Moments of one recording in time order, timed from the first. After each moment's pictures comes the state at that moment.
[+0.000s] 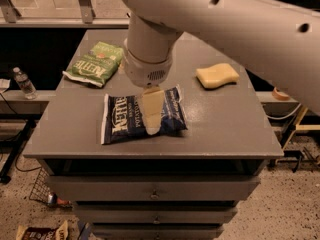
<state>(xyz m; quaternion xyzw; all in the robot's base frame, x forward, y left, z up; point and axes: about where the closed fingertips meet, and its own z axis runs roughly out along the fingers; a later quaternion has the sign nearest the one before) 0.505 0.047 0.891 -0.84 0.52 -0.01 0.15</state>
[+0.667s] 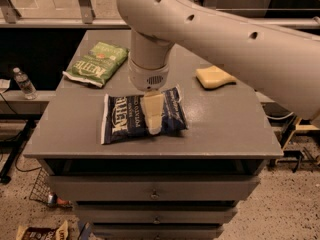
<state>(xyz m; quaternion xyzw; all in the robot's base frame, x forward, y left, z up) 0.539 0.045 0.843 -0.82 0.56 0.00 0.10</state>
